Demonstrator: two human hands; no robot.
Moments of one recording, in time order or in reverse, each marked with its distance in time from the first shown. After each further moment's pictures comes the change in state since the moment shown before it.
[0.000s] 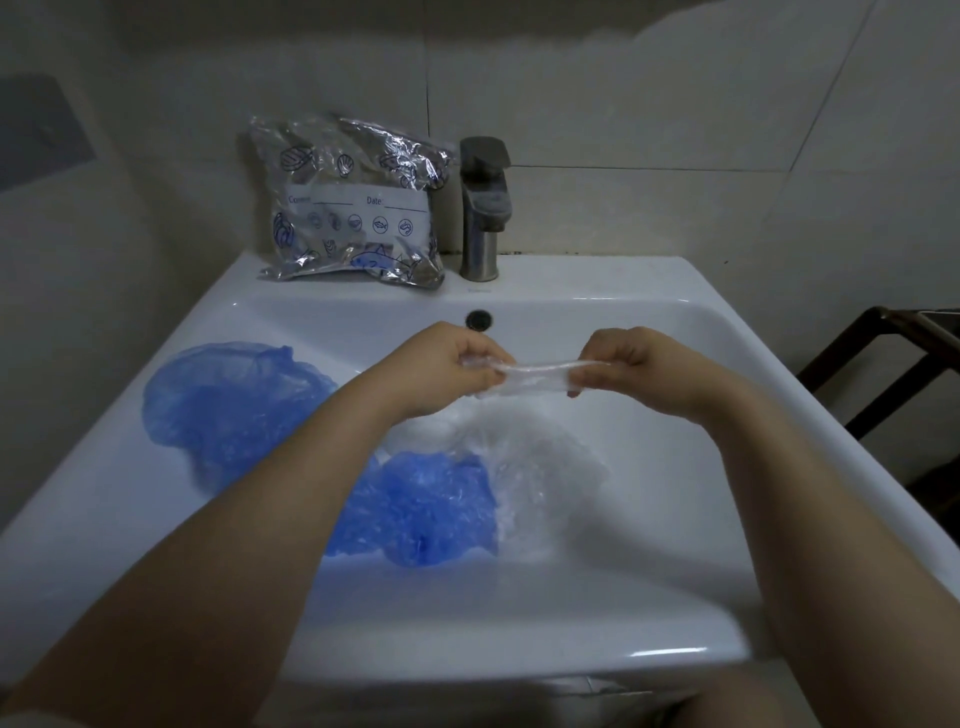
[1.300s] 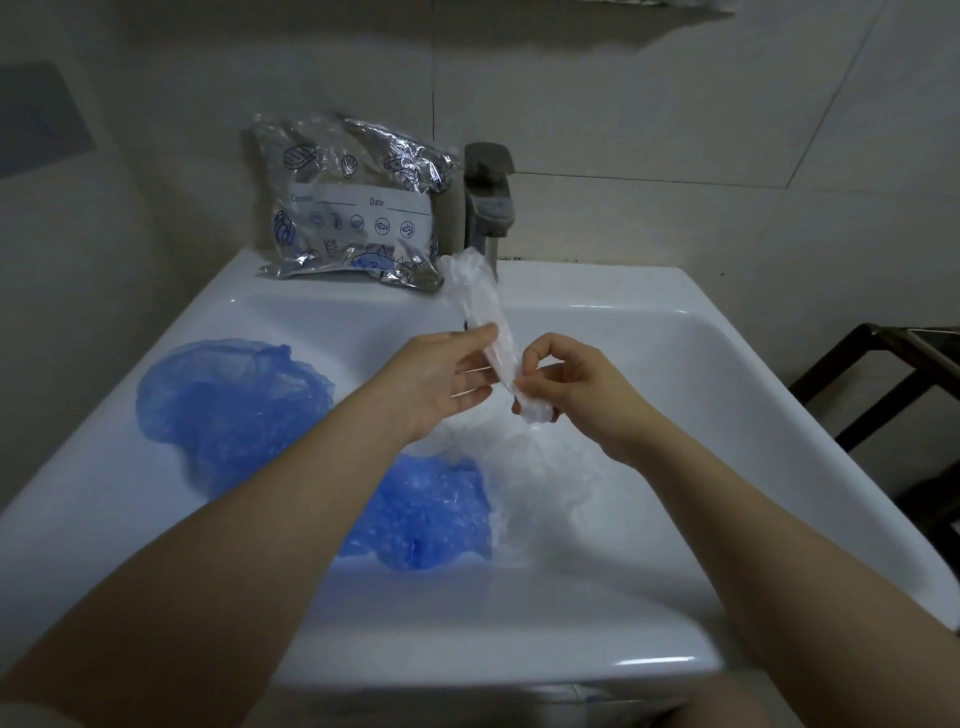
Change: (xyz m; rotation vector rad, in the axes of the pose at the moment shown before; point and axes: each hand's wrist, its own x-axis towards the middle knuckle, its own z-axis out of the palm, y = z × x) left_hand 0.009 -0.002 0.015 -0.896 0.157 -0.366; right_hand 0.010 -0.027 0.050 0.539 0.134 0.010
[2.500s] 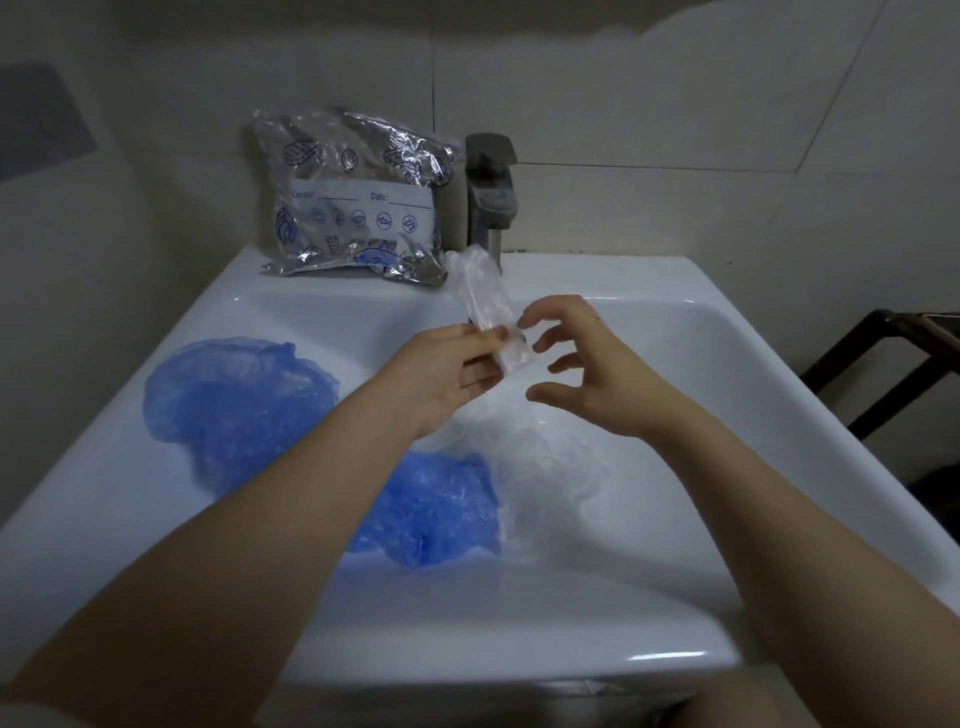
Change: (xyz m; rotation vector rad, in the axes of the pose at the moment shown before) left_hand -0.007 0.002 0.002 -0.030 -0.100 0.067; right_hand 0.002 -0.002 -0.014 -0.456 -0.042 -0.353
